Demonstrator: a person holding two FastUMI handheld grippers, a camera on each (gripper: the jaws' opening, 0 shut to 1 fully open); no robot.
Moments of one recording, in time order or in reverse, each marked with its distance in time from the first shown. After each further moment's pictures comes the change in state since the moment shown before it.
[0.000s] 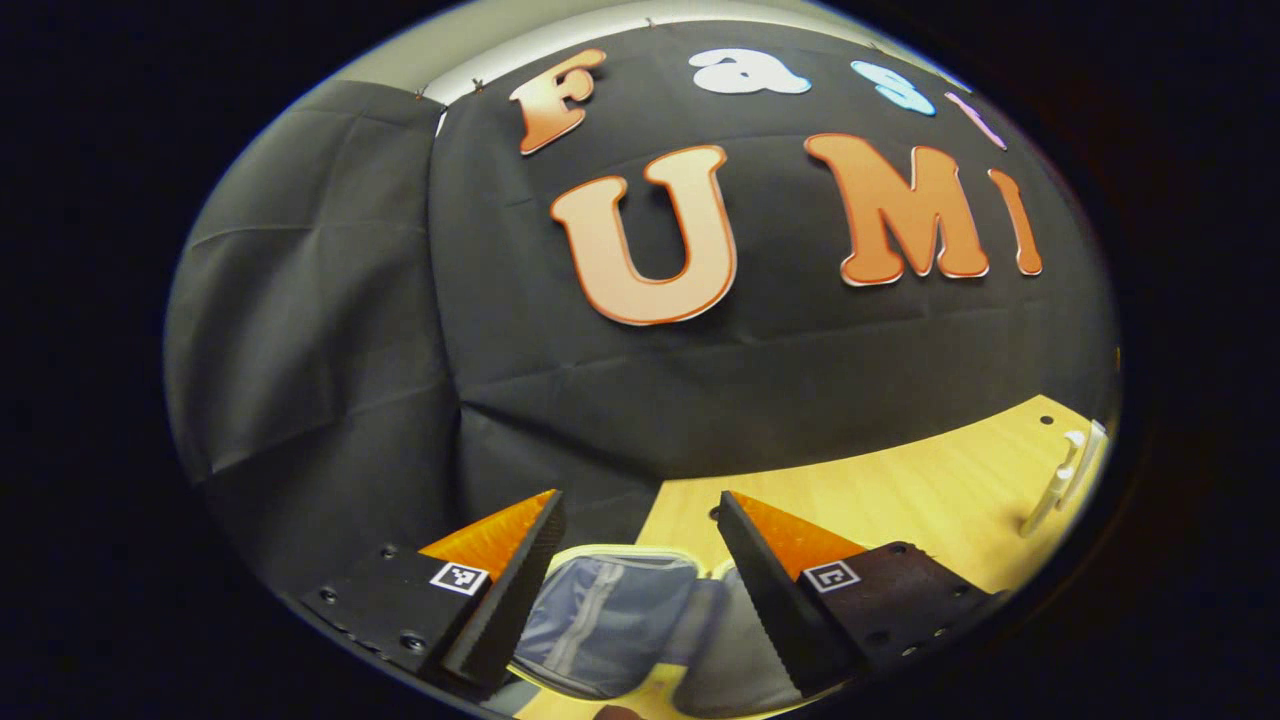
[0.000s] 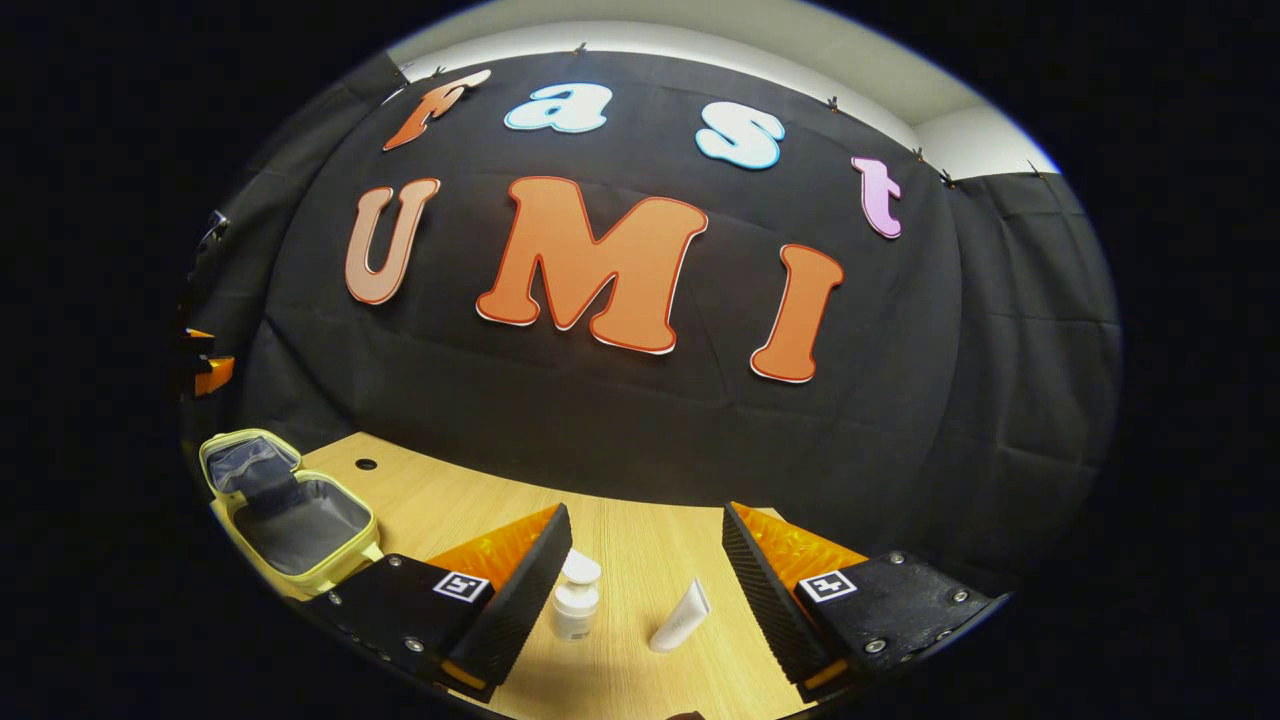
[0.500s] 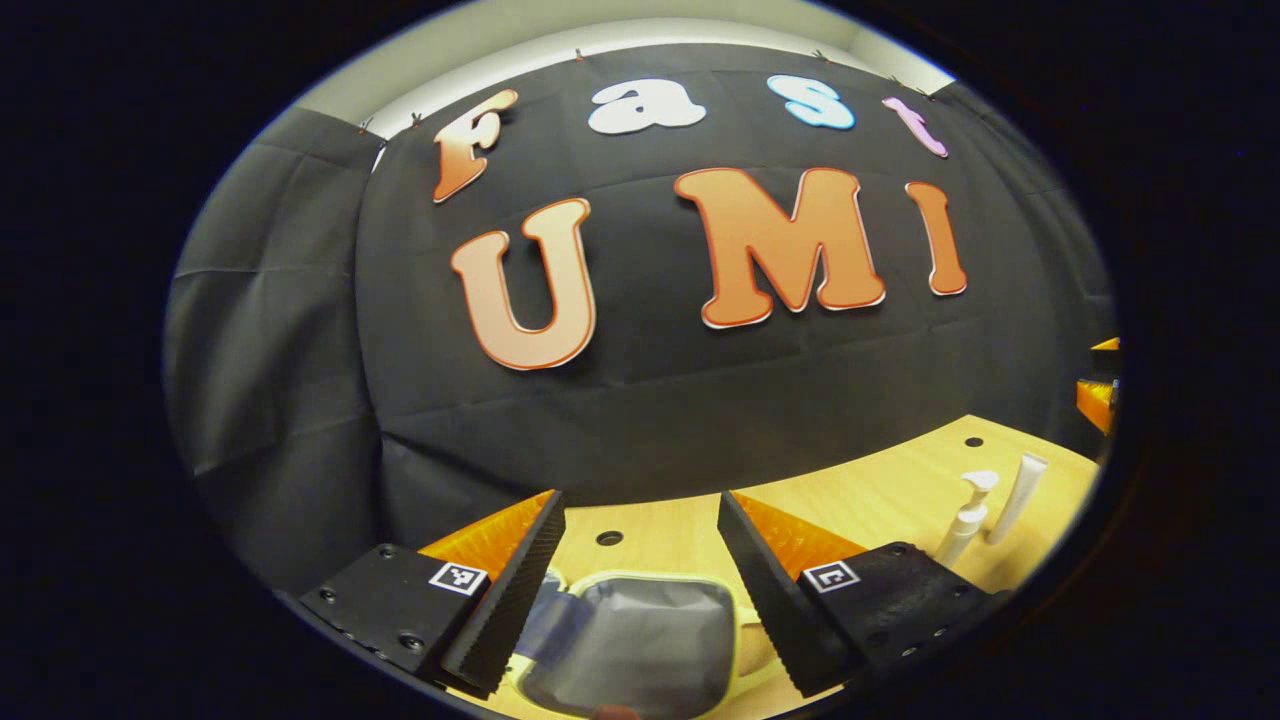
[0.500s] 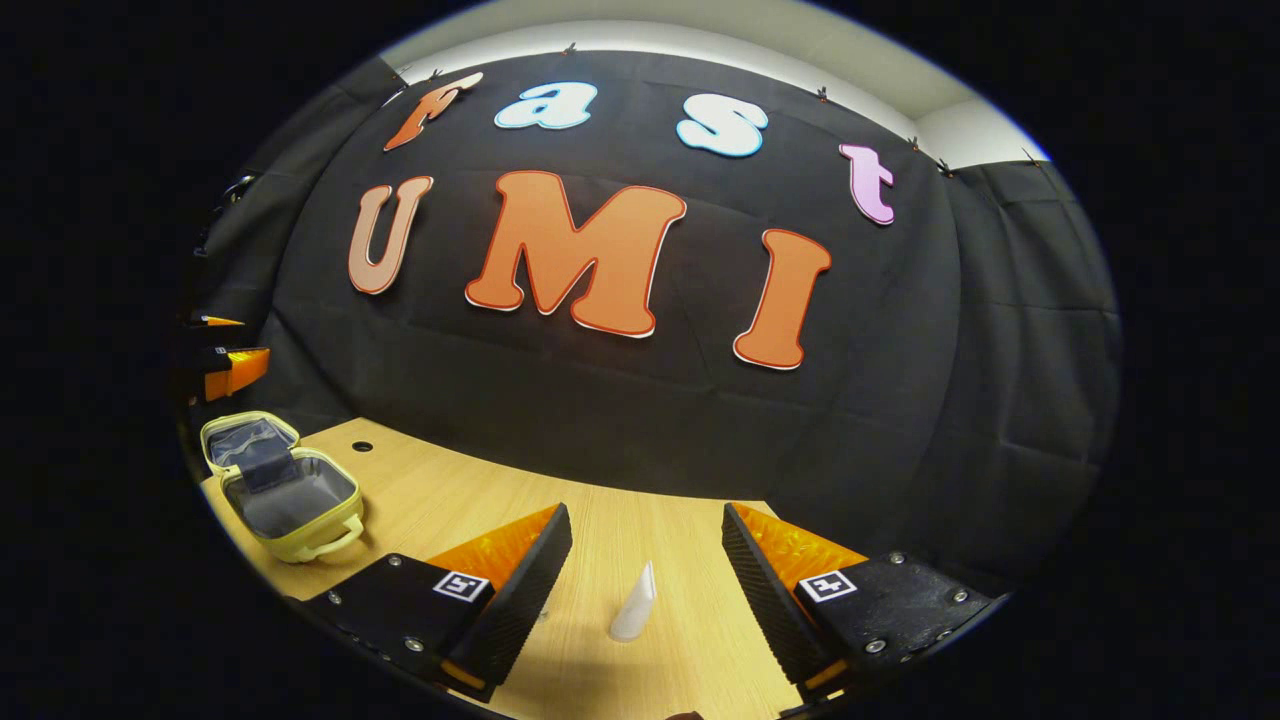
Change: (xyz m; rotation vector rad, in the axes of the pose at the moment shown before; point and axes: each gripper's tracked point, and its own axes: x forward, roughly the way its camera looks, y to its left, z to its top) left arm -0.052 -0.158 0.041 0.008 -0.087 -0.164; right arm -0.006 -0.054 -0.028 0.001 0.011 0.031
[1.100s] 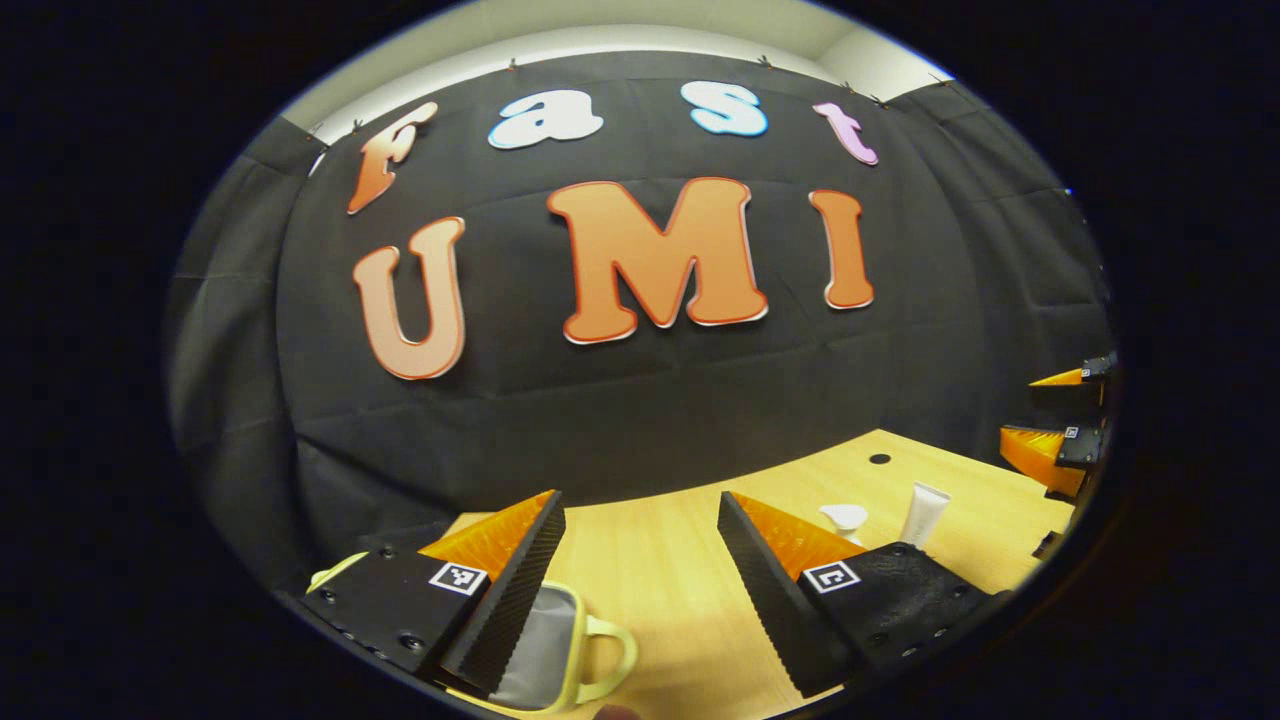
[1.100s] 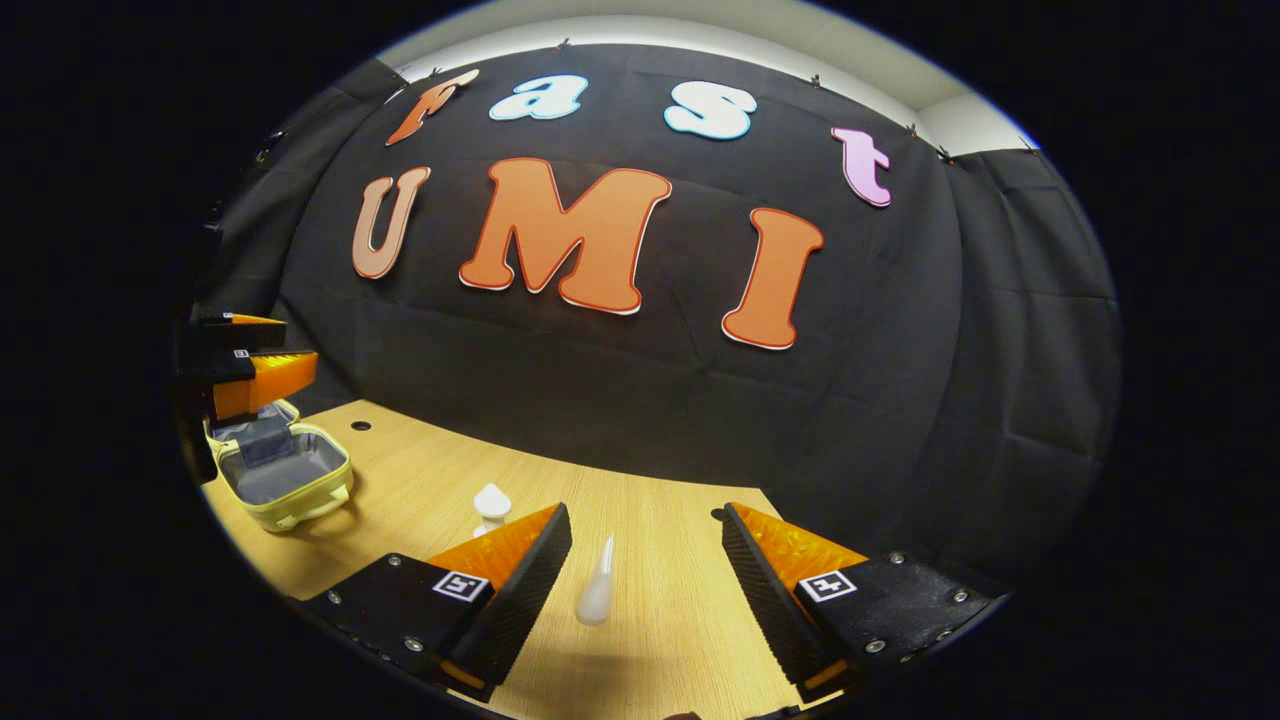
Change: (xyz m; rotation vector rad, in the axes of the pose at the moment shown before) left arm -0.021 -0.155 0.009 -0.009 -0.003 -0.227; right arm 0.002 -0.034 -0.037 -0.009 0.040 0.038
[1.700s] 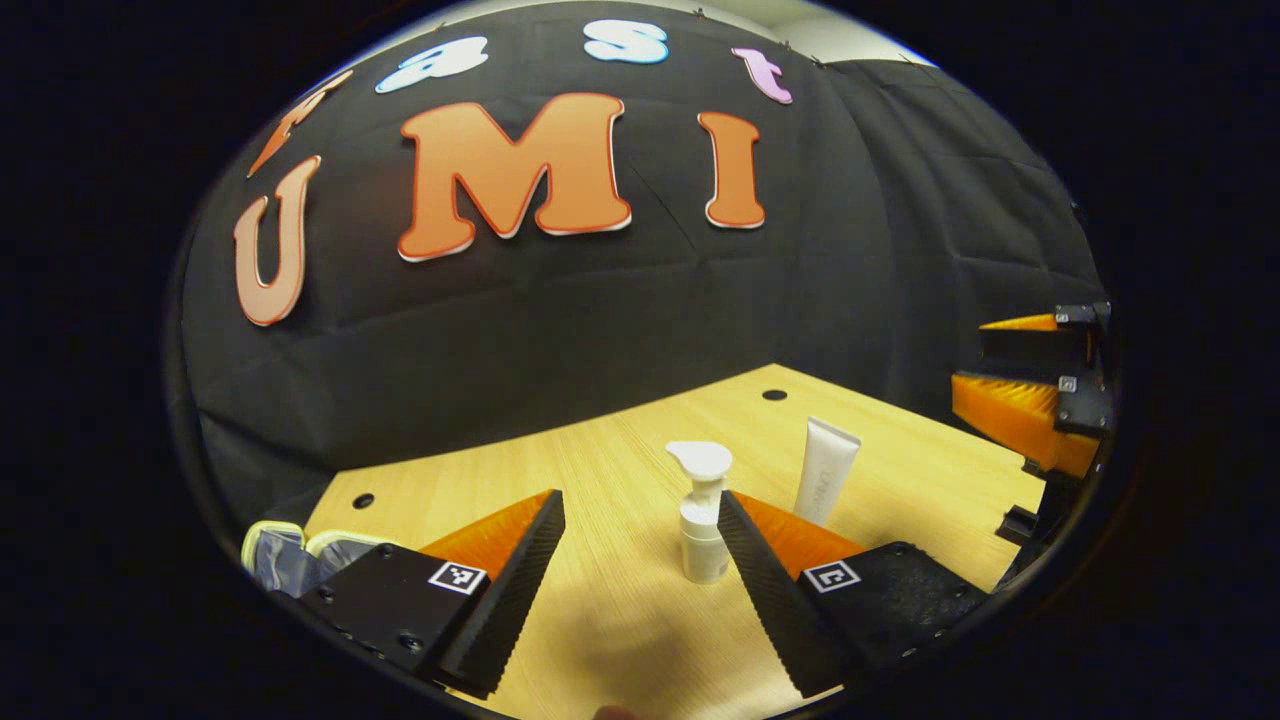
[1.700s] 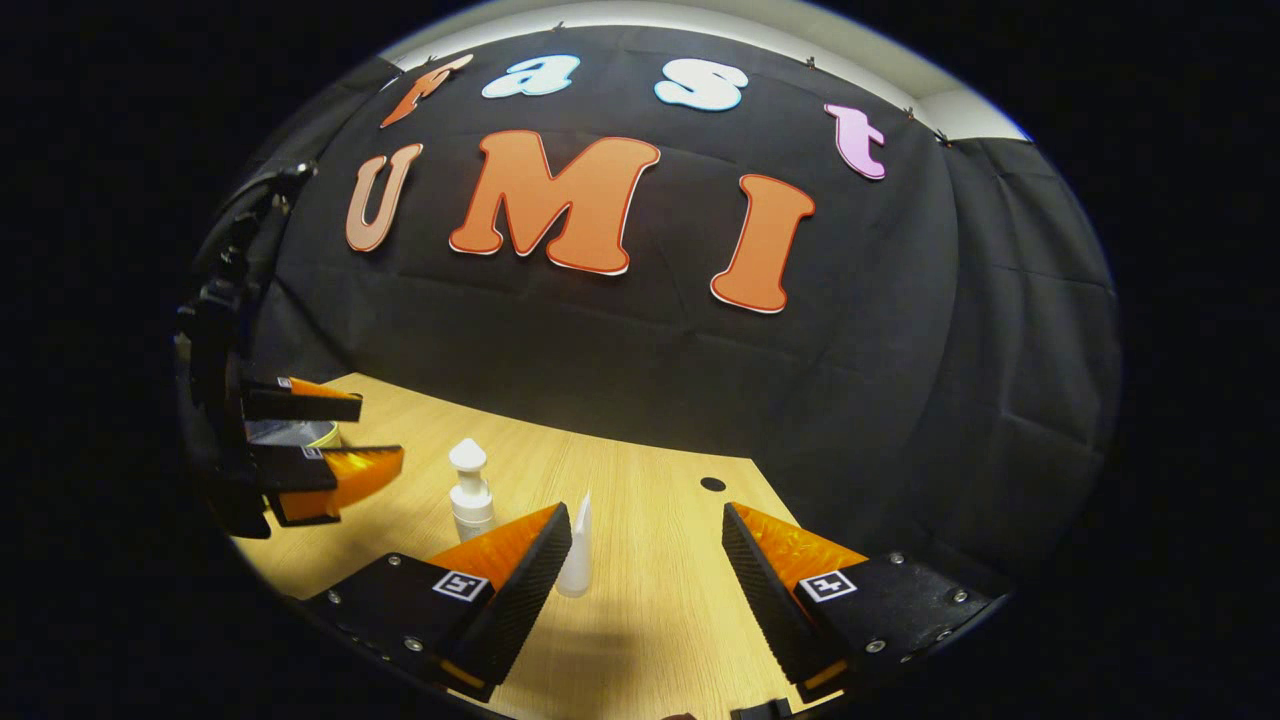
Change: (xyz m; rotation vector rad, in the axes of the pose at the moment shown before) left arm 0.056 -0.138 -0.090 0.019 0.210 -0.266; right arm -0.002 -0.022 -0.038 -0.006 0.085 -0.018
